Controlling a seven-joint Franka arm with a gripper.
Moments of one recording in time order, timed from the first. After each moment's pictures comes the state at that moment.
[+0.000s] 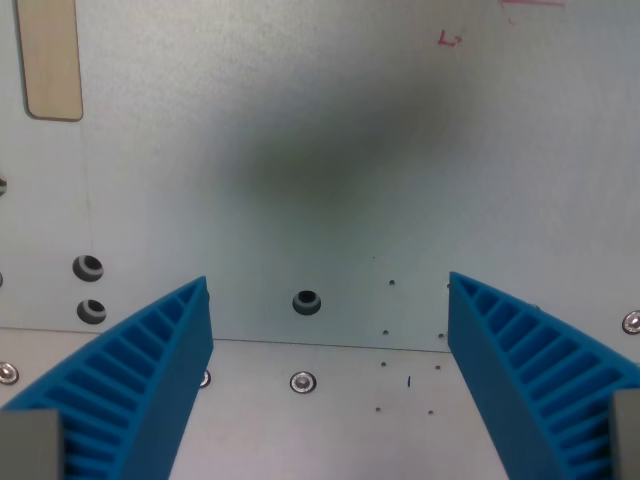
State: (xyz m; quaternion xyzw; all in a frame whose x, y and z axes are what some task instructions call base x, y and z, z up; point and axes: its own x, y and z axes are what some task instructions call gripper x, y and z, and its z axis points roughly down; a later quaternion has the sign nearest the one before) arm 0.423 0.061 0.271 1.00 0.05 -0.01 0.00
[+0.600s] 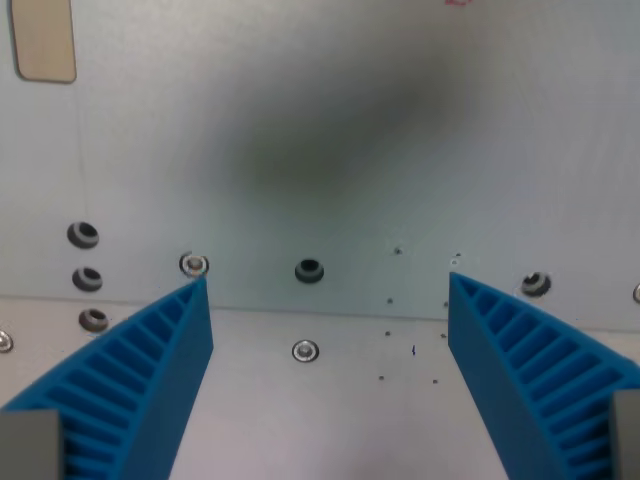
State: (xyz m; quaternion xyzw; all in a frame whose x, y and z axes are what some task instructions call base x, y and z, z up) arm 0.403 0.065 0.263 1.00 0.06 -0.04 0.01
